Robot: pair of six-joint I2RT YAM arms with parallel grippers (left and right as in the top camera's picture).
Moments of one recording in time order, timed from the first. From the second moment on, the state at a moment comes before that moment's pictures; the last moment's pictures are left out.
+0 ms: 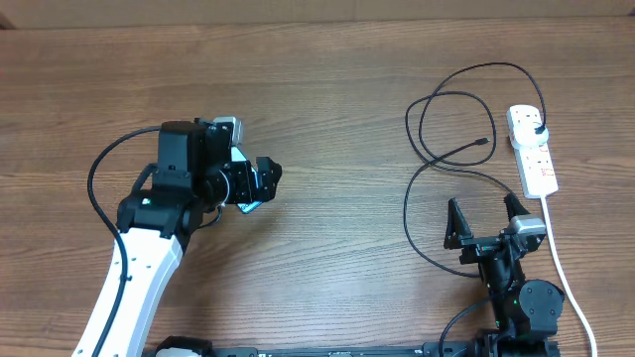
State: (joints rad) left arm -0.15 1.23 0.96 -0.64 0.34 -0.27; right arm -0.04 0.01 0.02 -0.02 -0.16 0.10
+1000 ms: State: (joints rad) left arm -0.38 1.56 1.41 -1.00 -0.09 -0.58; right arm -0.04 0.01 0.02 -0.02 -0.16 0.10
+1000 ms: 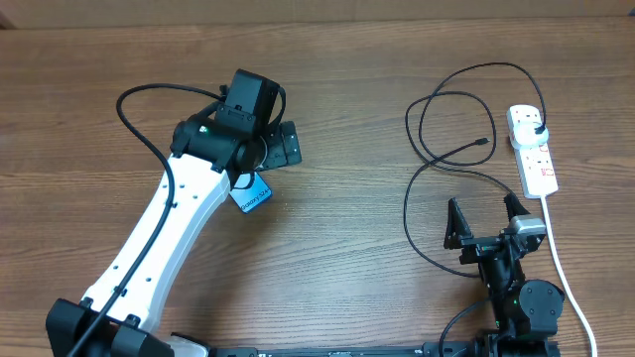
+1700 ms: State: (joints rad) left arm -0.31 1.65 1.42 -1.08 -0.15 -0.73; right arm -0.04 0.01 0.02 -0.02 -0.16 0.10
